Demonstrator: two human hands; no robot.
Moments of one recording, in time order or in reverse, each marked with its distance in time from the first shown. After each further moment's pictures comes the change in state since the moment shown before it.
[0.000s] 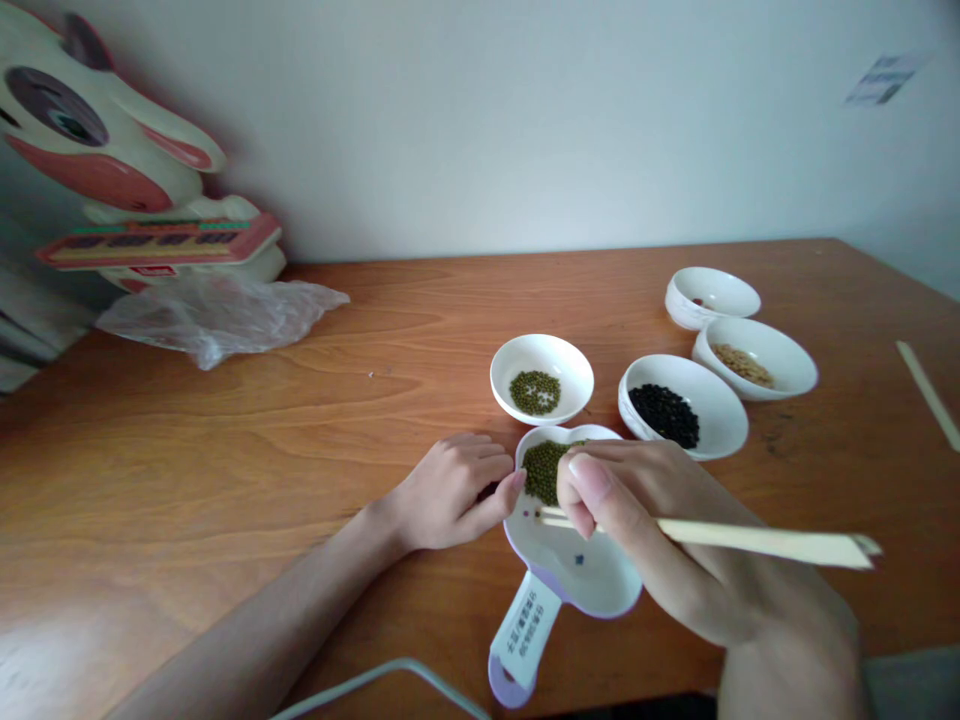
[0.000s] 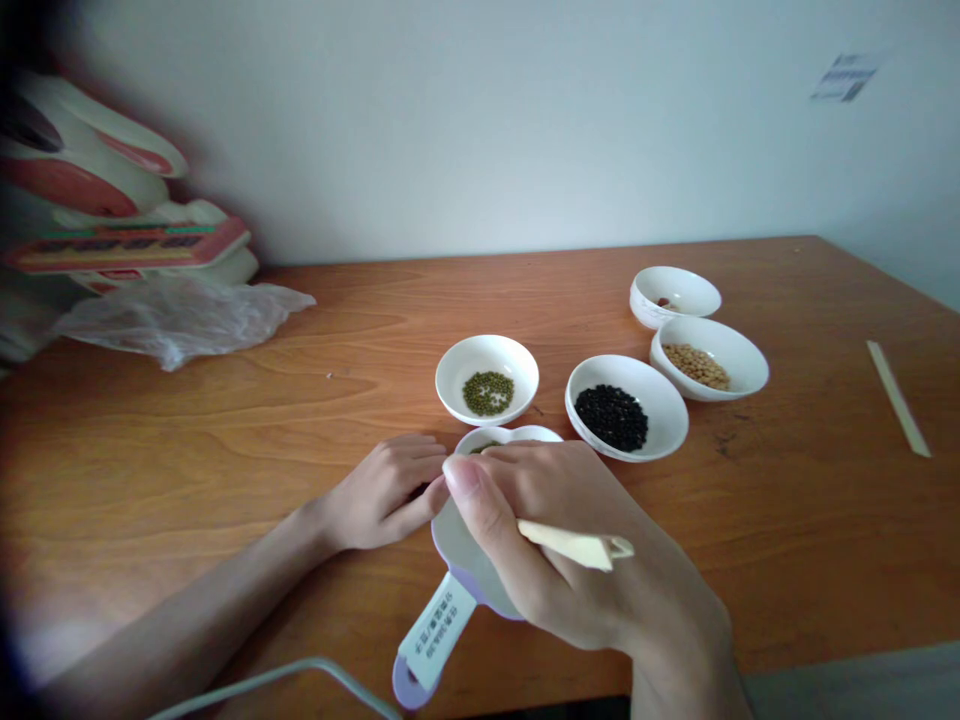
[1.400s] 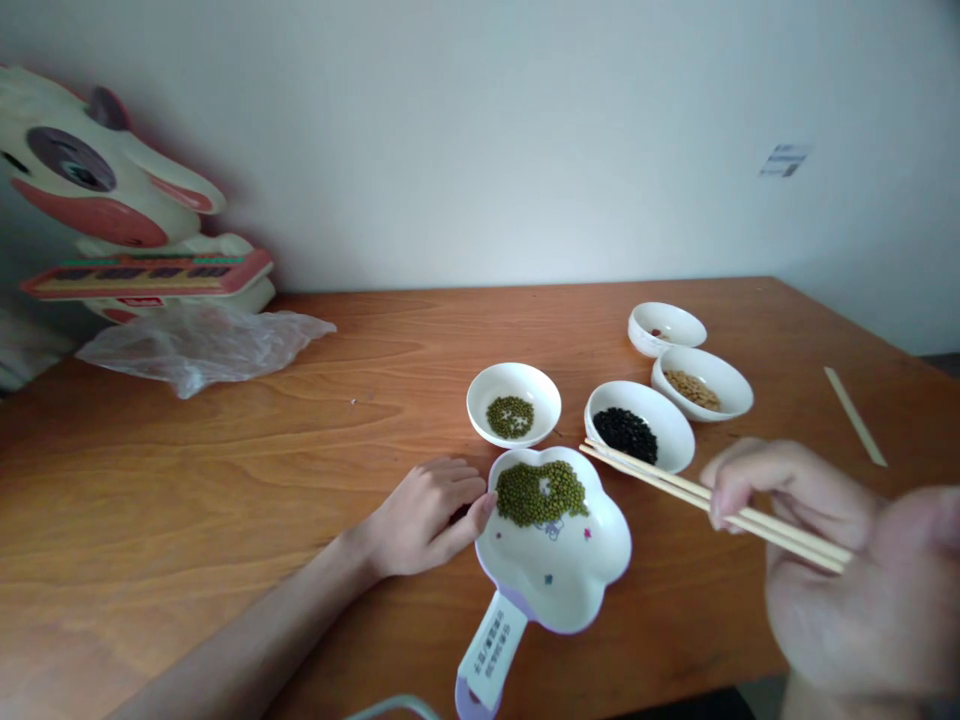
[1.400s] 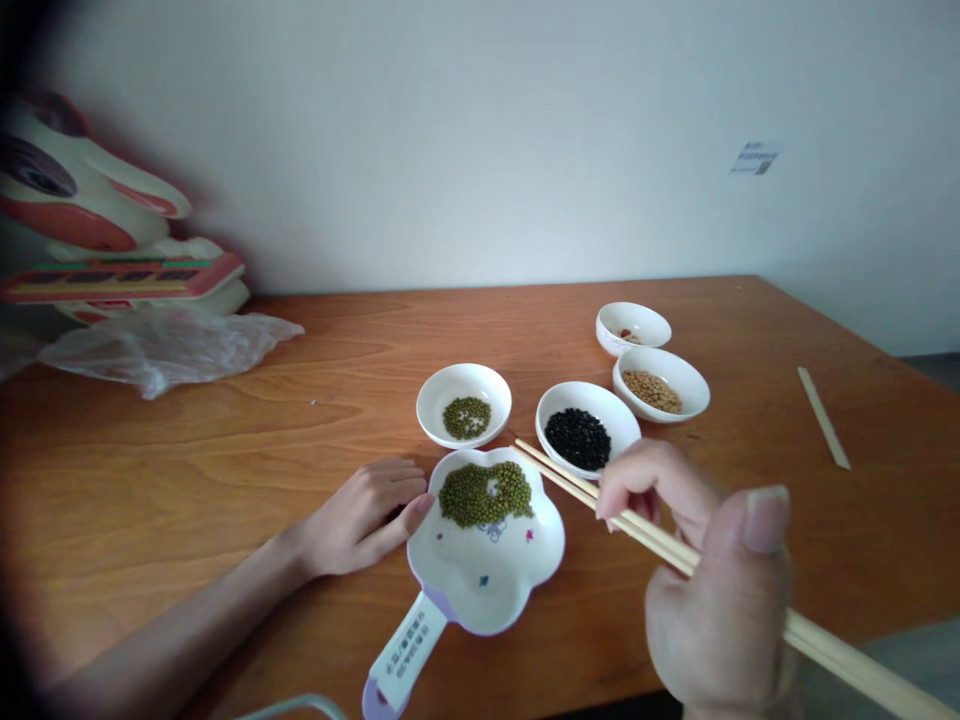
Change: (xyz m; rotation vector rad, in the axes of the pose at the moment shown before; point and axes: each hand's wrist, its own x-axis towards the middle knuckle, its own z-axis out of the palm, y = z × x) left_hand -0.001 0.001 0.001 -0.013 -0.014 -0.020; right_hand -0.064 0.022 -0.023 0.131 0.850 0.182
